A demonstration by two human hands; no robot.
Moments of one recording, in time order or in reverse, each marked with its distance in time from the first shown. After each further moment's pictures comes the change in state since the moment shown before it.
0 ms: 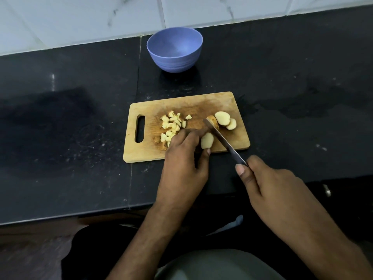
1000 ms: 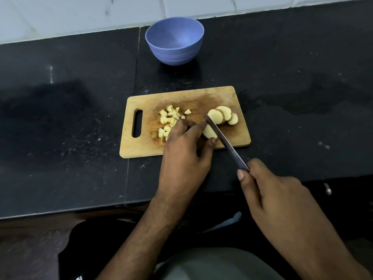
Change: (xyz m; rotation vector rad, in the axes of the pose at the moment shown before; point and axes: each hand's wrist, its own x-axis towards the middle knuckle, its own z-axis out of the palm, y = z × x) left_hand 0.009 0.003 0.007 0.044 0.044 -0.026; right_hand -0.015 -0.004 0.003 0.000 0.029 -0.026
